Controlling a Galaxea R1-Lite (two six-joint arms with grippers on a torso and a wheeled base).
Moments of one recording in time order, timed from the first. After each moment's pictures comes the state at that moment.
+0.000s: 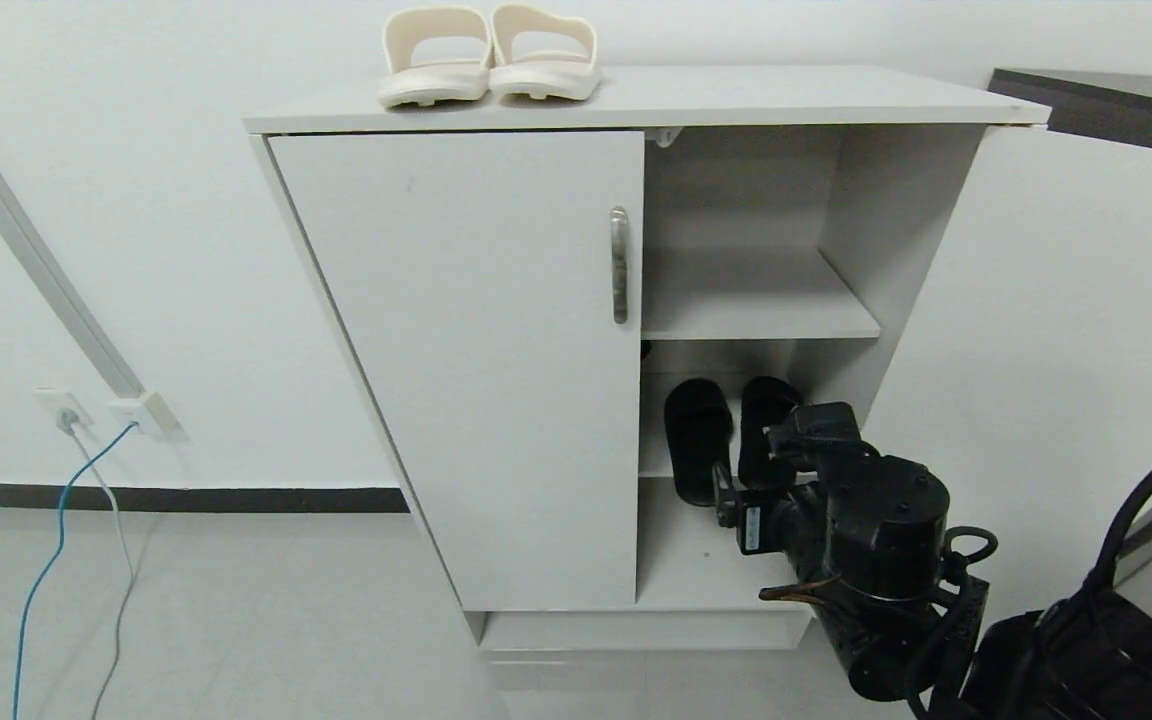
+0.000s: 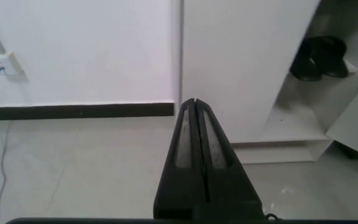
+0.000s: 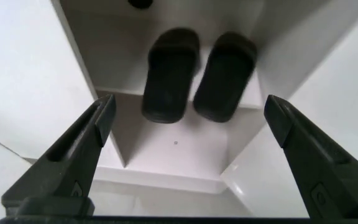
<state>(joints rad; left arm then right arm) 0.00 0.00 0.00 0.00 -0.01 0.00 0.81 1.96 -0.64 -1.21 -0.74 0.04</state>
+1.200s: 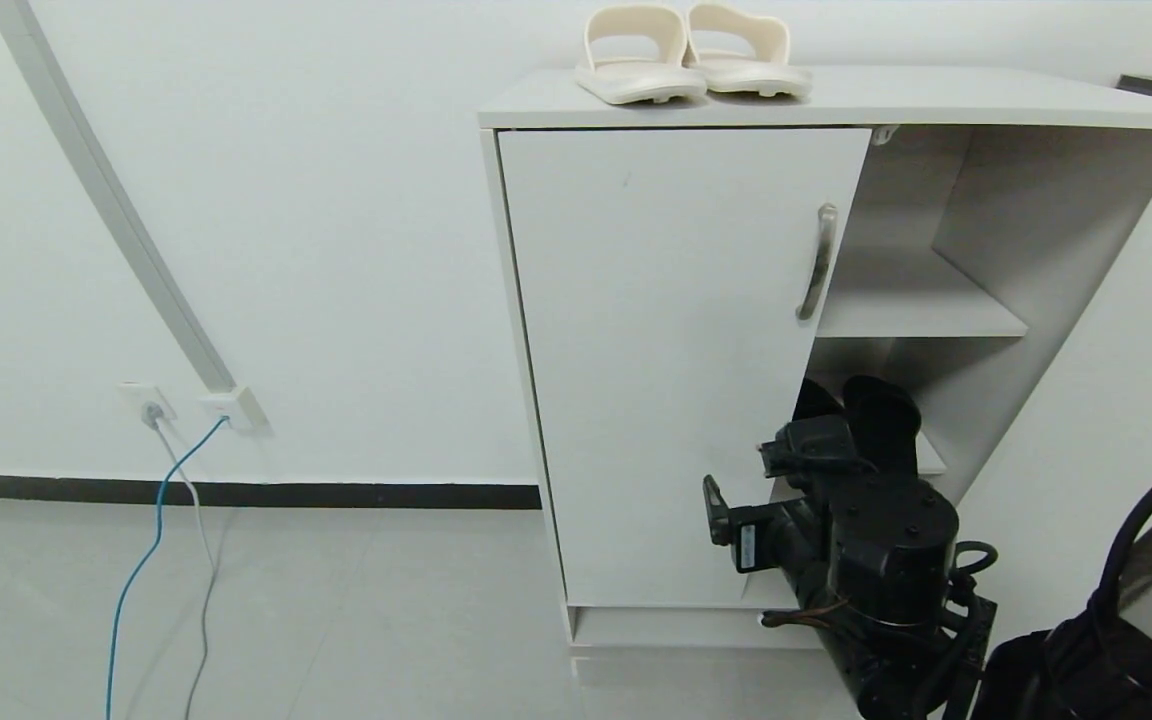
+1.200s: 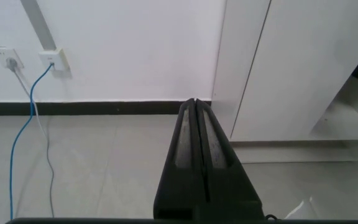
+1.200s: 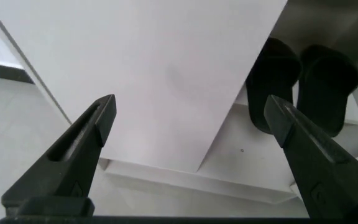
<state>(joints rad) 0.00 0.00 0.00 0.00 0.00 -0.01 0.83 1.96 -0.60 -1.25 -0.71 0.02</state>
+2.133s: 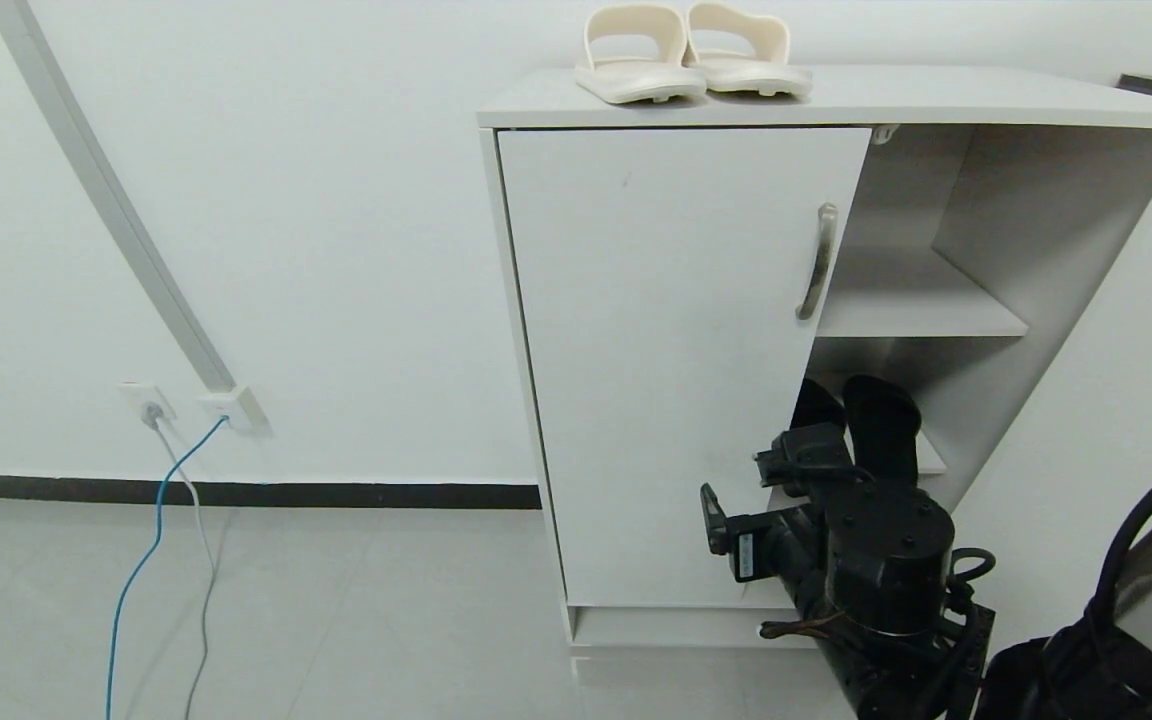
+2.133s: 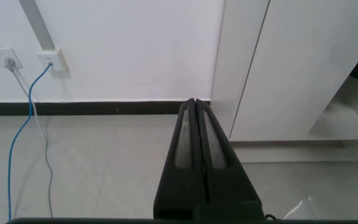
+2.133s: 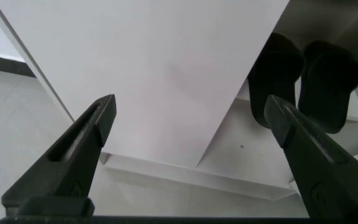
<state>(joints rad) 0.00 0.00 0.00 0.00 0.00 -0.01 0.85 1.97 -0.59 -1.25 -0.70 0.02</state>
